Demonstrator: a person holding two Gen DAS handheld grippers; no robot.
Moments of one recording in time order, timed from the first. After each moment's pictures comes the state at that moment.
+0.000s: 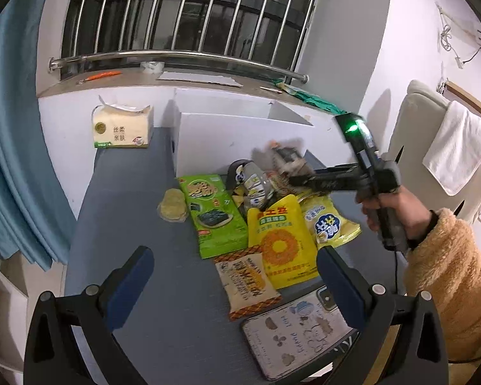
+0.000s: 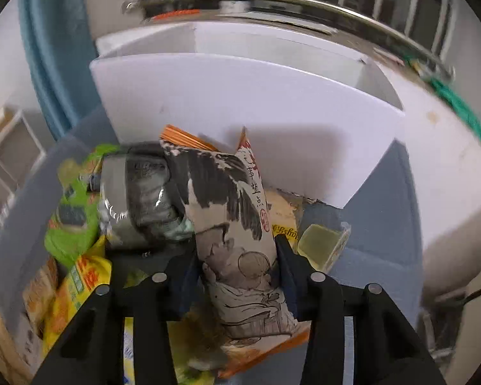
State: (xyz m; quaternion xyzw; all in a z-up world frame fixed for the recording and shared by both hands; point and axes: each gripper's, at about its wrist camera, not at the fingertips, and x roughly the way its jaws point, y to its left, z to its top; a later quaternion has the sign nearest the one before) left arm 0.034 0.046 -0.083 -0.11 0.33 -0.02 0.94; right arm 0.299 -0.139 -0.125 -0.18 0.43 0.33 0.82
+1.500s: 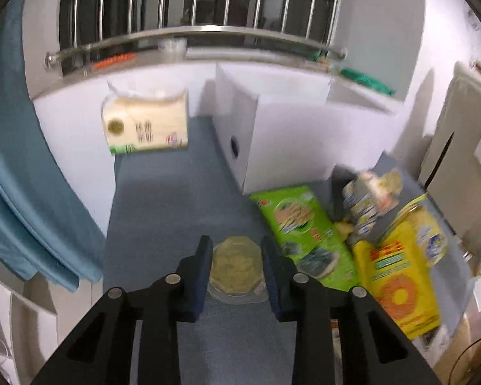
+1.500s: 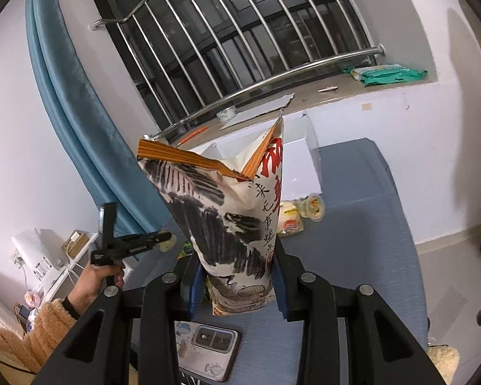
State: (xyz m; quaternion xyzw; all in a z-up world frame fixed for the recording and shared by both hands) left arm 0.144 0.123 -0.115 -0.07 0.37 0.02 0.93; right arm 0.162 -0.300 -0.045 0.10 0.32 0.38 0.86
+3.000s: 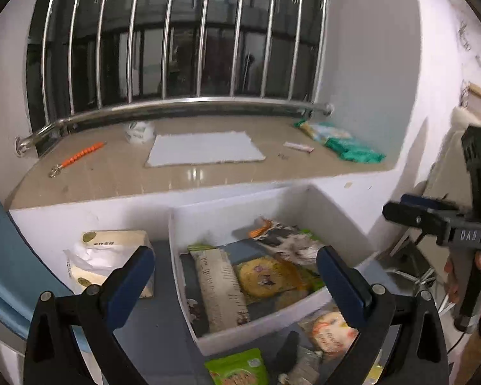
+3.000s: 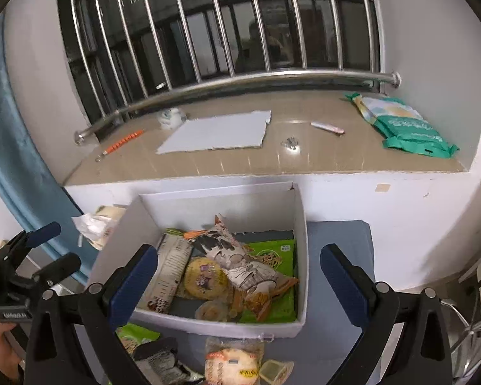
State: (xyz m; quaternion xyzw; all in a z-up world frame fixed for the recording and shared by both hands) left arm 0.270 0.087 0.019 -0.05 0.29 0.00 0.96; right arm 0.389 -0.150 0.025 -0.01 0.35 0.27 0.90
